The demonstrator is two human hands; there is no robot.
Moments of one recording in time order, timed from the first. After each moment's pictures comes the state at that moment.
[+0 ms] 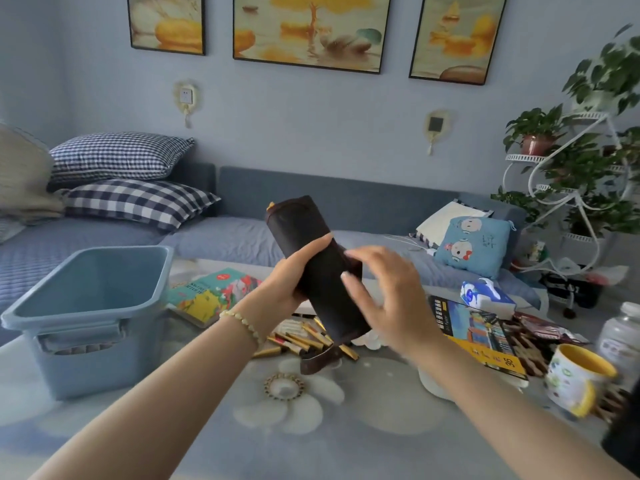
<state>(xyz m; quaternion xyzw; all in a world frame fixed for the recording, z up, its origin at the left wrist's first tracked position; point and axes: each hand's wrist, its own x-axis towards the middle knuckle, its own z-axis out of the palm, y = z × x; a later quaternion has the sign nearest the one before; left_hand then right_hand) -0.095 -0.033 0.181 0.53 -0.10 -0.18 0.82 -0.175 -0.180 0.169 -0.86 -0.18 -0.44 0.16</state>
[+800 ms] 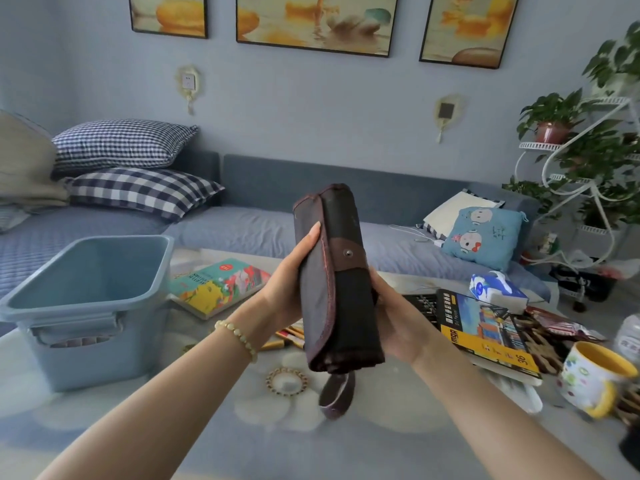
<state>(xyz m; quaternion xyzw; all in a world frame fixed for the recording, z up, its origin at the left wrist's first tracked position) -0.109 -0.024 0.171 0.49 -0.22 -0.25 0.80 -0.159 -0.180 0.148 -0.51 -0.11 0.12 0.84</state>
